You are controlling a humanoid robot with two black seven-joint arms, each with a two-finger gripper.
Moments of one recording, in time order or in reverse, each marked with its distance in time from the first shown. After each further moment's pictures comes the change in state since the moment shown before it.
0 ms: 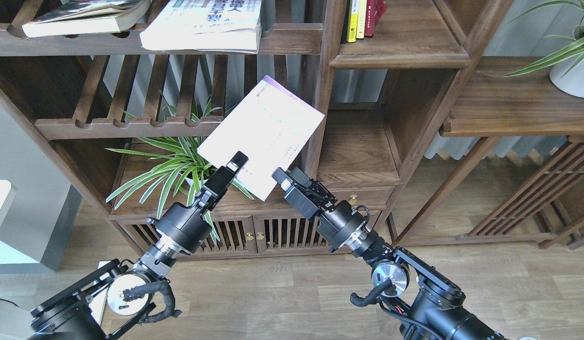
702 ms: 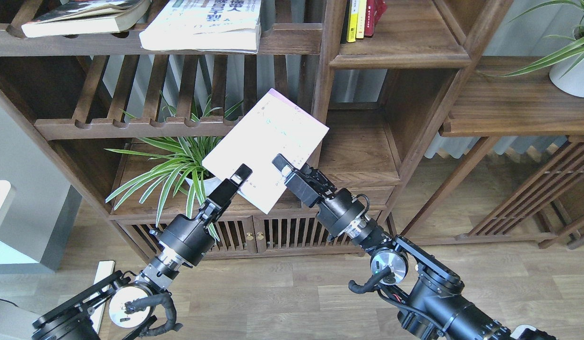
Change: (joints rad) left arm 0.049 -0.002 0.019 -0.002 0.016 0.000 -0.002; right arm 0.066 0.000 0.000 -0.007 0.055 0.000 -0.014
